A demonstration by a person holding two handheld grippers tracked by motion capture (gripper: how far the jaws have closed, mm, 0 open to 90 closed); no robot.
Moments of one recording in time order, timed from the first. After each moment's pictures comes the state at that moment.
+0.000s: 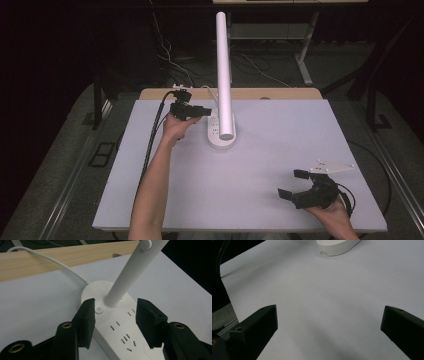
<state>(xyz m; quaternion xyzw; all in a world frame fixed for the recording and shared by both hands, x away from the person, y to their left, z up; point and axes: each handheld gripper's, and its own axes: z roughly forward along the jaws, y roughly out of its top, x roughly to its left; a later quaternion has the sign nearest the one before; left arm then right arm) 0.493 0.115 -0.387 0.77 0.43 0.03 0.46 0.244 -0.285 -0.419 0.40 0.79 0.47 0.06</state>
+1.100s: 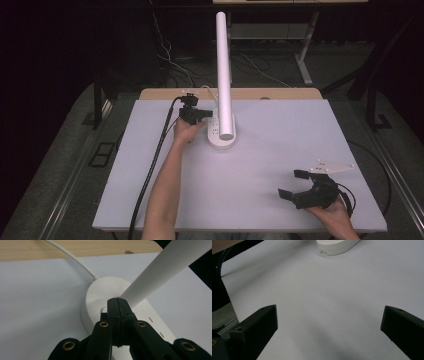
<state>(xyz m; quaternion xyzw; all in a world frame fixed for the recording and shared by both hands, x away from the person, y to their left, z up) 0.508 0.096 -0.423 0.75 0.48 0.03 0.45 0.245 -0.286 -0.420 0.40 0.79 0.47 0.06</state>
